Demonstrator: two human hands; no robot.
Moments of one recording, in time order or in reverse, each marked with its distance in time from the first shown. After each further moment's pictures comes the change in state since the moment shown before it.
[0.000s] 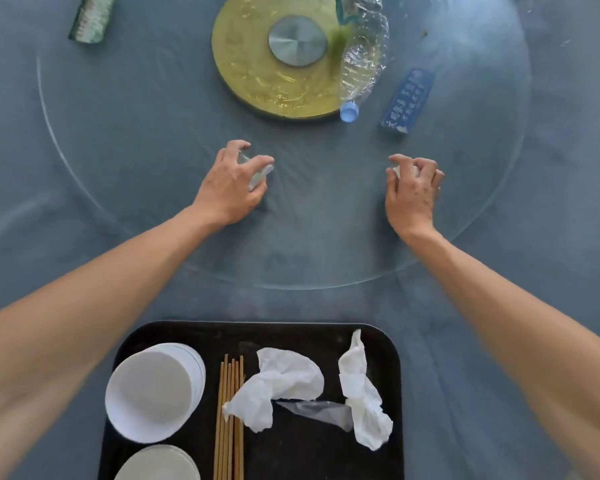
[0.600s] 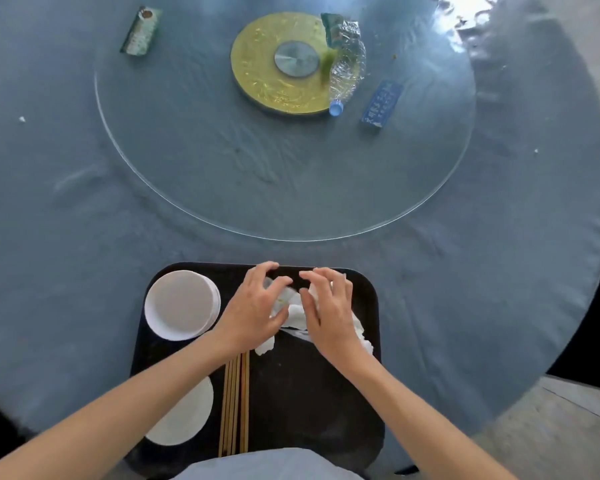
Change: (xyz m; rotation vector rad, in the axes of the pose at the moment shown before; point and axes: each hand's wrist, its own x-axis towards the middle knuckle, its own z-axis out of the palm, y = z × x) left_hand -0.284 0.079 0.040 -0.131 -0.132 0.108; right_hand -0.325 -0.047 -0.042 0.320 -0.176 -0.277
